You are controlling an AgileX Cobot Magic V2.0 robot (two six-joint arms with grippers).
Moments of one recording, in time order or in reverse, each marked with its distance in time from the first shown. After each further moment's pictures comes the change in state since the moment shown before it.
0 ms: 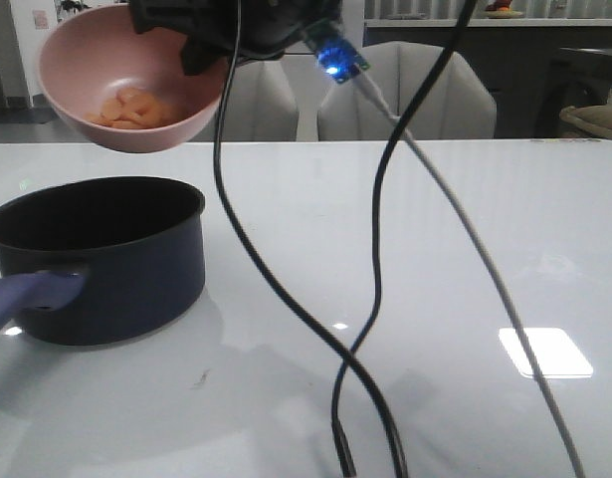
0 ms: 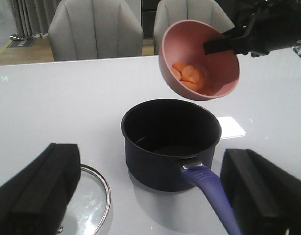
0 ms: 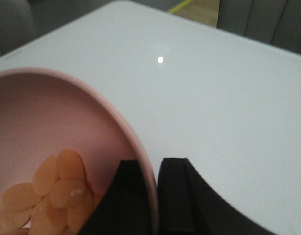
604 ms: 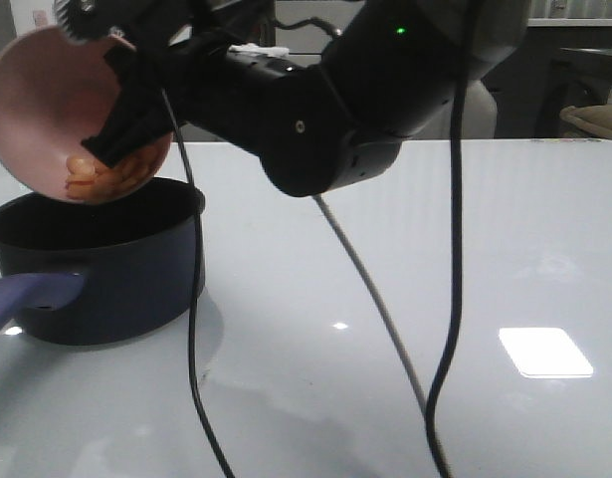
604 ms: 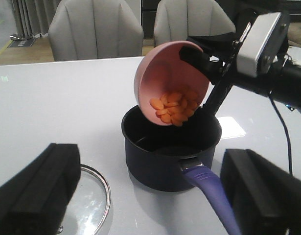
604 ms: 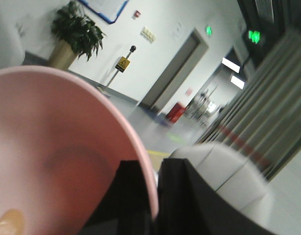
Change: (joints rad) left arm 0.000 0.000 0.000 0.000 0.000 0.000; right arm 0.108 0.205 0.162 -0.112 -0.874 -0.687
